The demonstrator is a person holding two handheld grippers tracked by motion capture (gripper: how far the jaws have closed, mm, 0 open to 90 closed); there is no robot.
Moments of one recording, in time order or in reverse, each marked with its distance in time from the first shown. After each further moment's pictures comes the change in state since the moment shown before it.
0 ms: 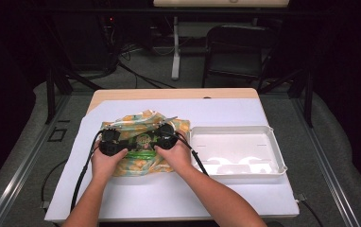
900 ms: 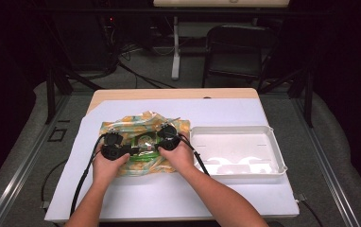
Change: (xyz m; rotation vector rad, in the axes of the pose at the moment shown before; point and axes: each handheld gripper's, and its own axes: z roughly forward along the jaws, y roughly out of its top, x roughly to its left) left arm -0.014 -0.009 -0.006 0.042 -0.021 -0.001; right arm -0.009 -0.007 -0.002 0.050 0.000 0.013
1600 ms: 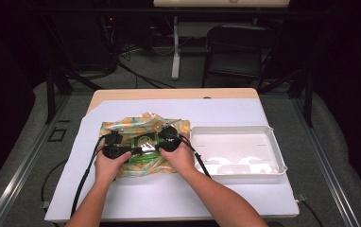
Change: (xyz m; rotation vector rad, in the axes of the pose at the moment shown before) left arm 0.009 0.001 0.014 0.008 -0.087 -0.126; right arm 0.000 -0.005 0.000 -0.030 0.002 0.019
